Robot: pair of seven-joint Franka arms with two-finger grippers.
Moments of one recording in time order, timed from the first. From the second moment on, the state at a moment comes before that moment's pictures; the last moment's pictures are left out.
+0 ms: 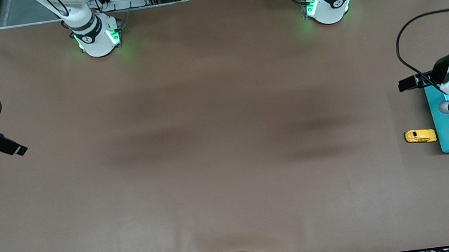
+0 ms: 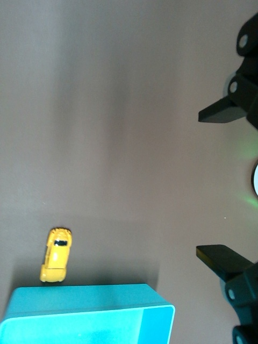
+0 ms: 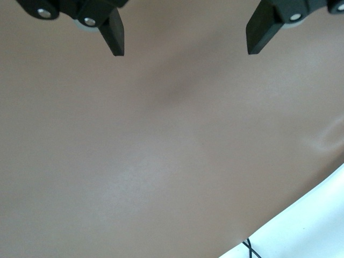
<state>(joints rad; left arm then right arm) 0.18 0.26 -0.18 -1.53 0.05 1.53 -0.11 -0.29 0.14 0.35 -1.44 0.00 1.63 0.60</state>
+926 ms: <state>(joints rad) 0.26 0.38 -0.18 -1.62 0.14 1.74 -0.42 0.11 0.07 -0.21 -1.44 0.10 1.65 0.23</state>
